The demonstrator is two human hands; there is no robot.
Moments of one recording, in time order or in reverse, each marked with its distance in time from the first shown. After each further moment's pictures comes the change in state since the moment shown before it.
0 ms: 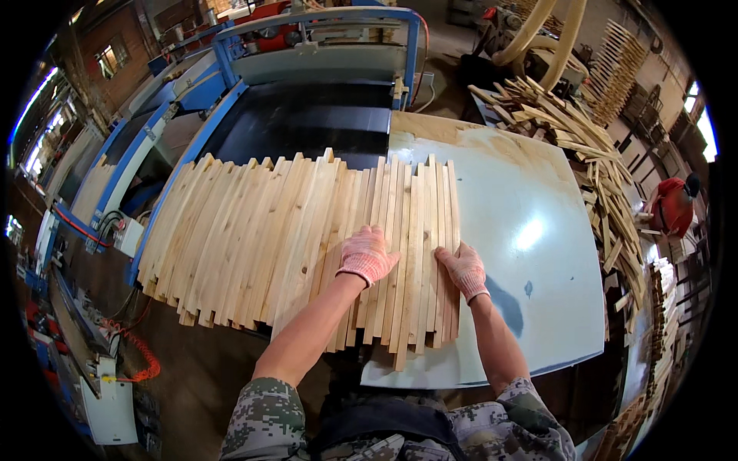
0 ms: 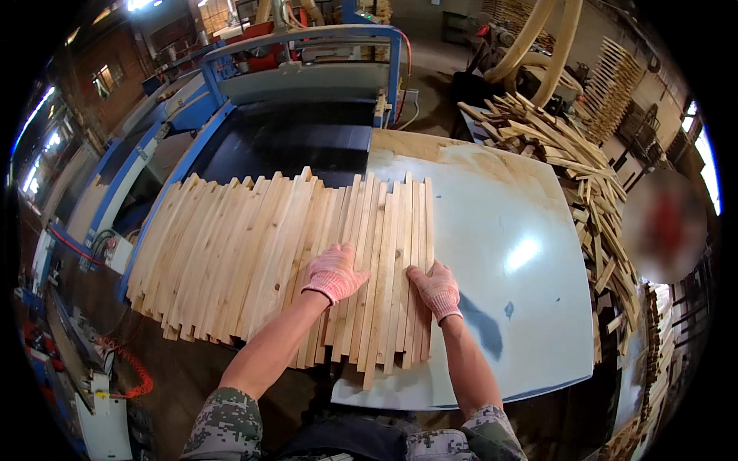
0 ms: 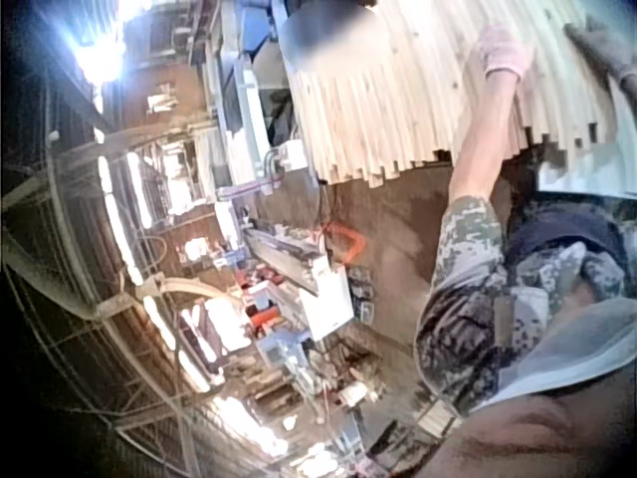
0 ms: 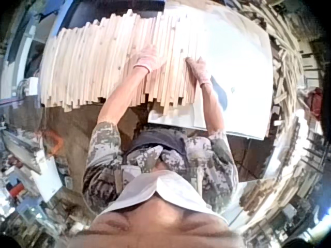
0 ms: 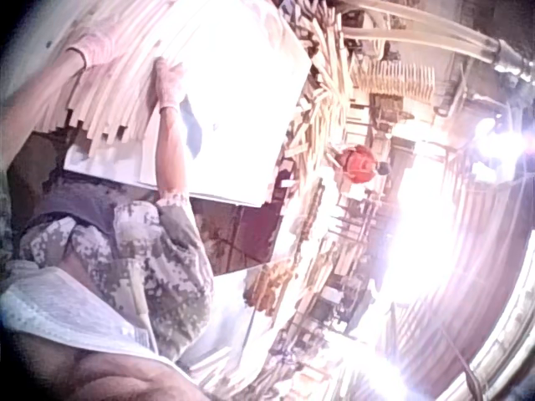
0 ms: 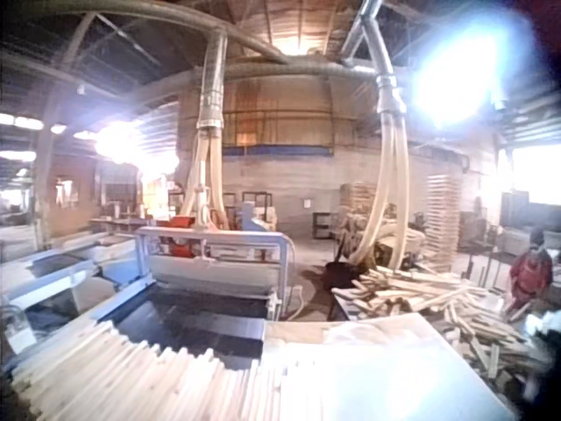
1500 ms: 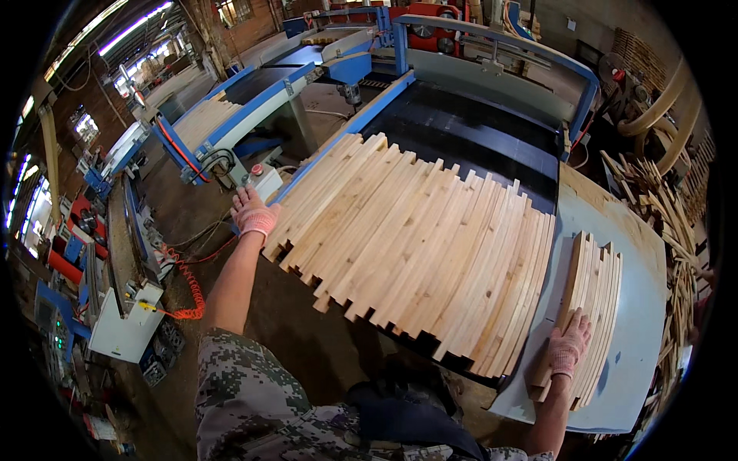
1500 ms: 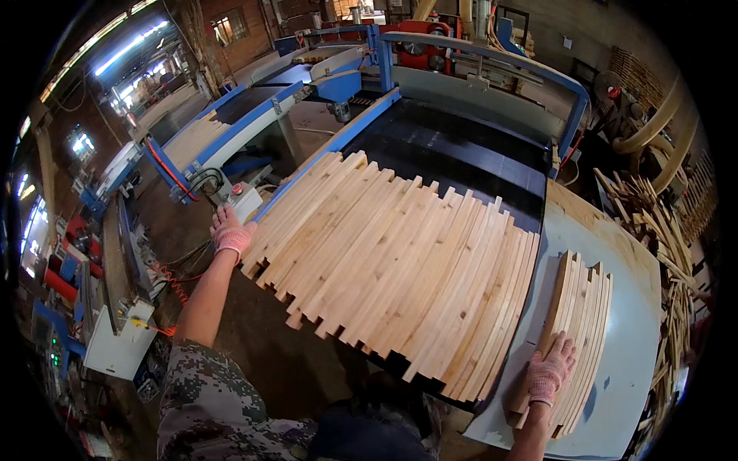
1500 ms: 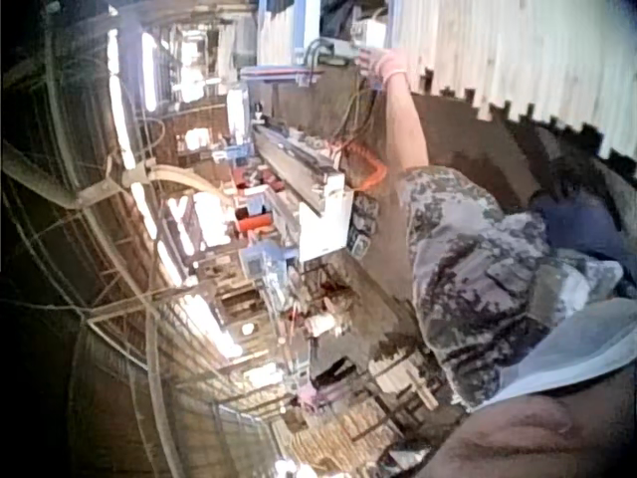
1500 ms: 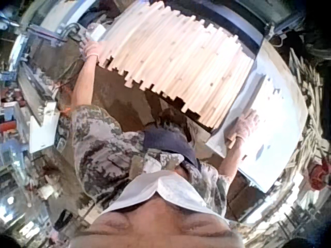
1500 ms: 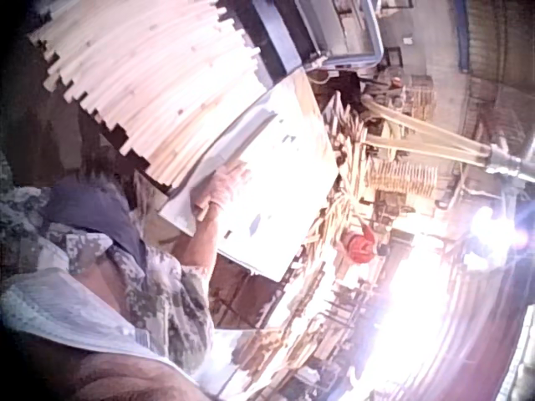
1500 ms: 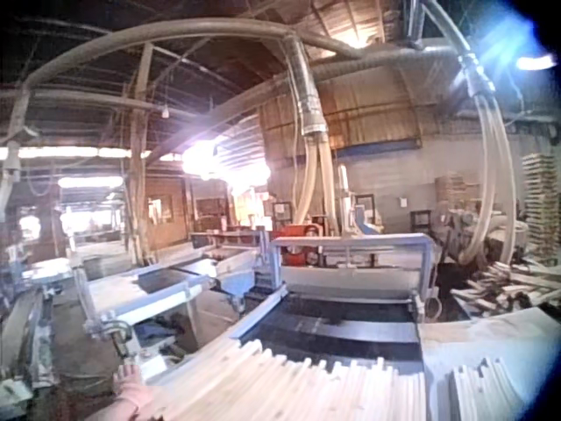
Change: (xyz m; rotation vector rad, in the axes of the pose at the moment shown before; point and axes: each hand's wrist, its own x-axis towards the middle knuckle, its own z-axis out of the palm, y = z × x) left_hand -0.150 -0.641 -0.166 0.116 0.574 -0.998; right_hand -0.103 -0.074 0.106 -0.731 0.349 0.053
